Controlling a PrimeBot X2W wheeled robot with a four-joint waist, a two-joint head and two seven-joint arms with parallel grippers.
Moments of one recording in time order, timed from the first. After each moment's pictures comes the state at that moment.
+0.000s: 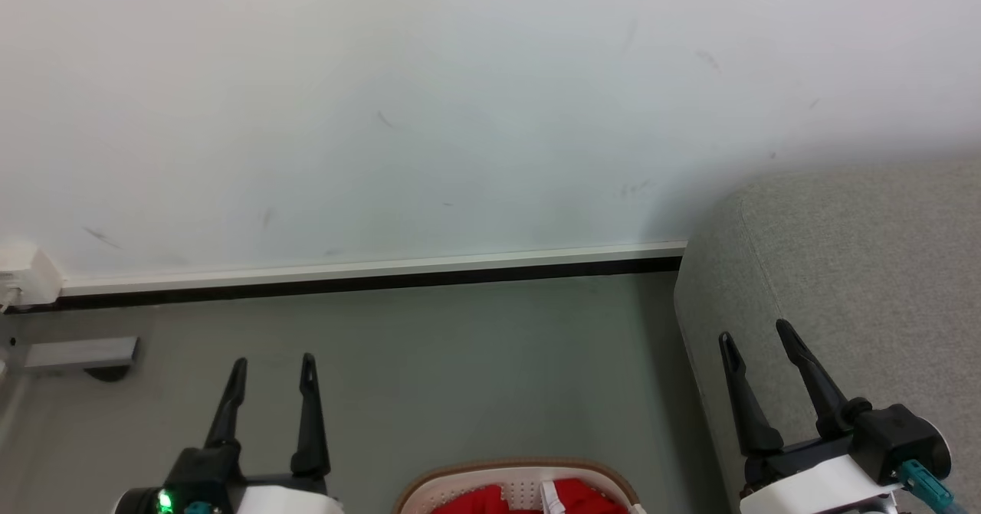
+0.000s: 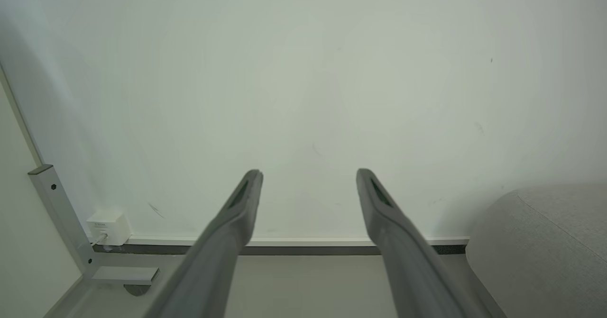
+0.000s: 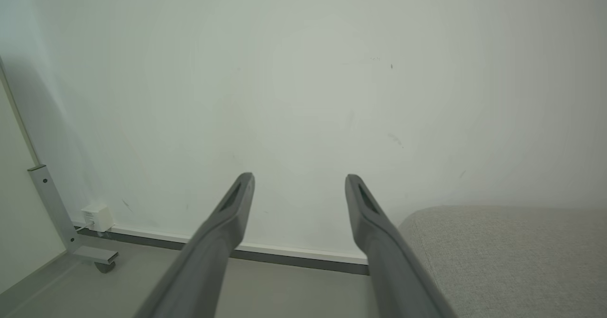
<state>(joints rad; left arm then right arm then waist) -0.03 0.05 -0.07 0.08 -0.06 0.12 -0.26 -0.16 -0.10 0.20 0.23 0.28 0.13 -0.26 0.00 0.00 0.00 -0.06</state>
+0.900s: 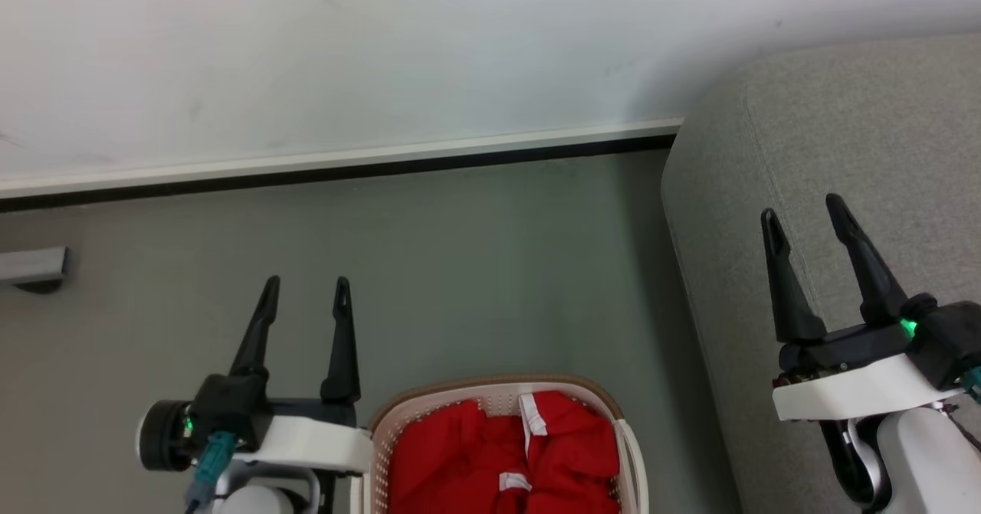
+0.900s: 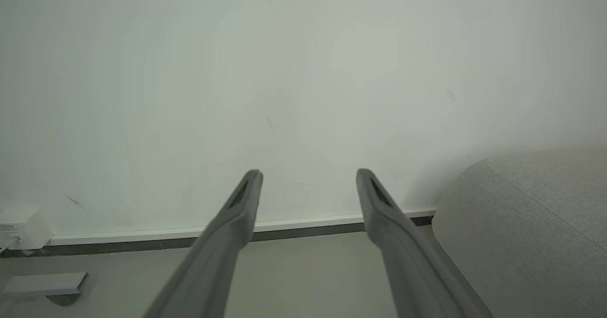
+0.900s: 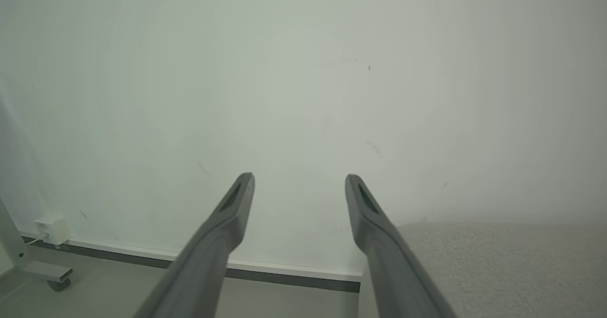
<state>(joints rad) -0.18 0.05 -0.12 0.09 -0.06 0.10 -0.26 -0.35 -0.14 0.17 0.17 0.31 0.13 -0.26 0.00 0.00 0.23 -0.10</state>
